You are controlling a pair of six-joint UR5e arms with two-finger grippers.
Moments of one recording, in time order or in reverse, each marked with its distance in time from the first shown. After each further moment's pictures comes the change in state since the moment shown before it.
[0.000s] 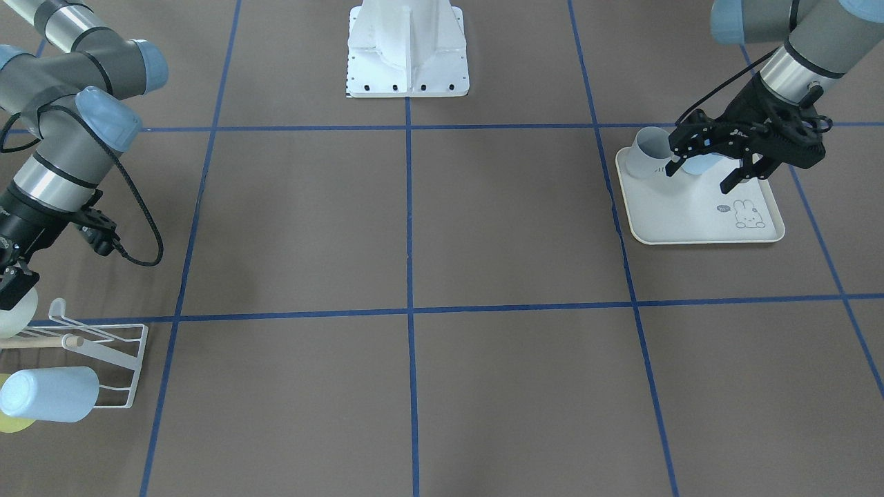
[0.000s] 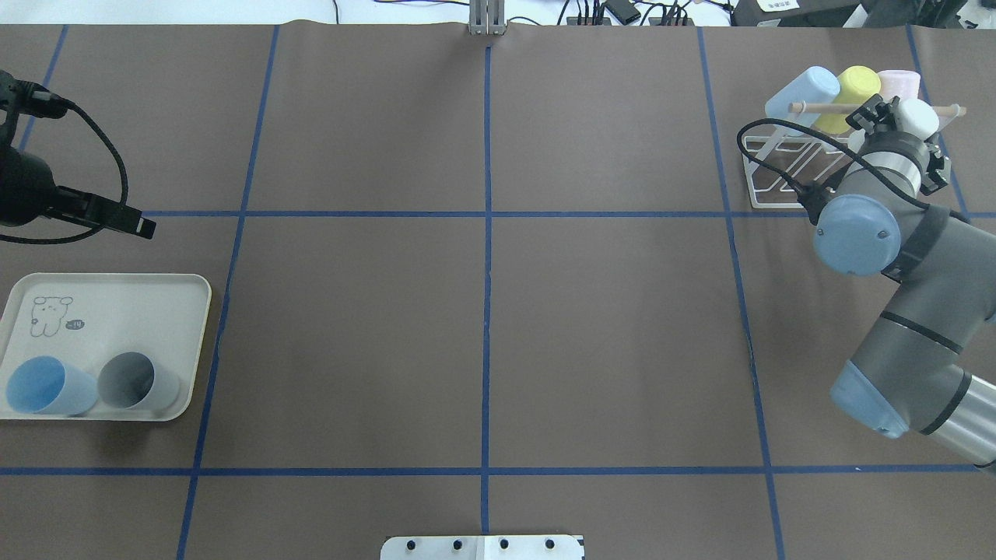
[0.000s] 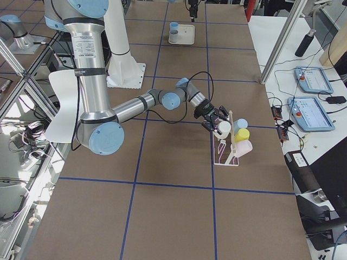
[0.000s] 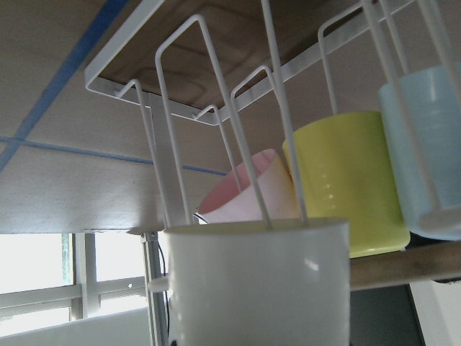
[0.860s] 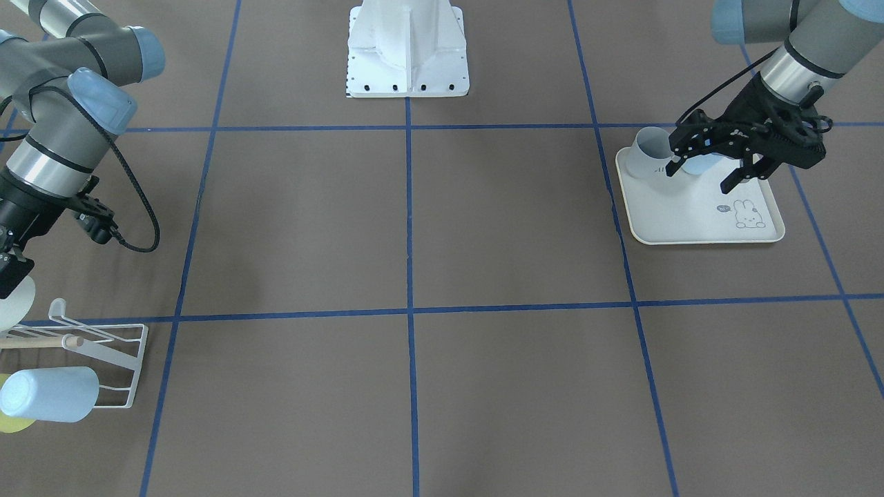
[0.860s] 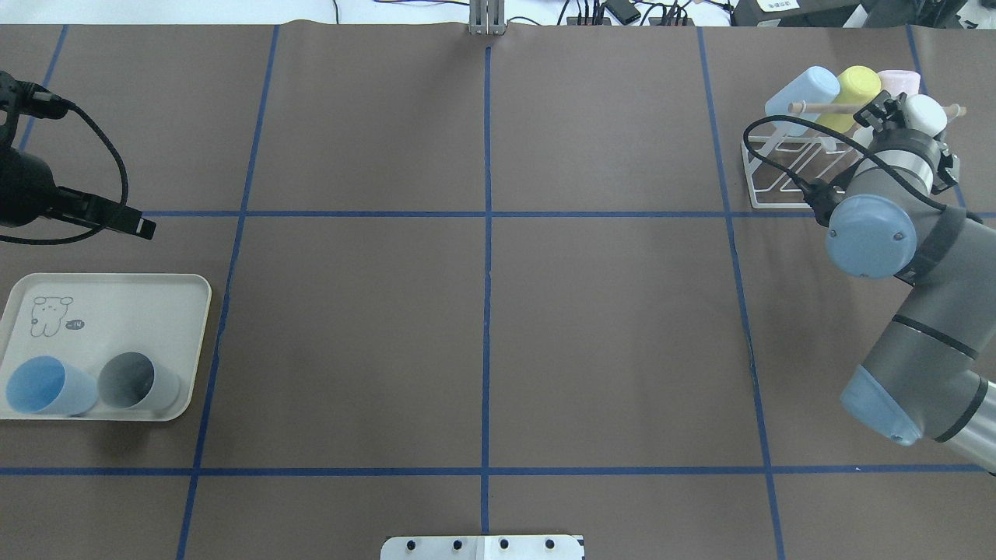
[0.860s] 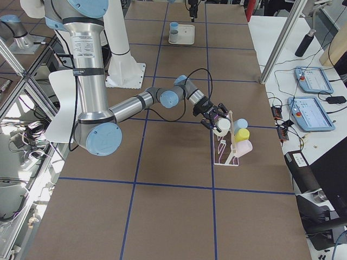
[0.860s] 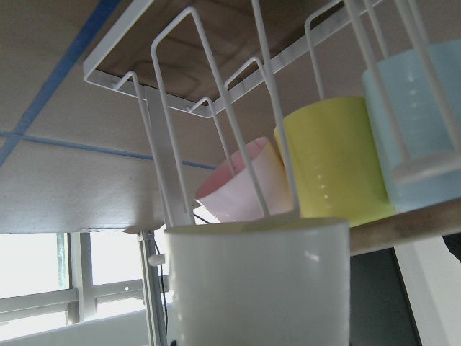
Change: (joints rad) left arm 0.001 0.000 0.001 0.000 0.000 0.000; right arm 0.003 -0.026 0.047 0.000 0.002 -0.003
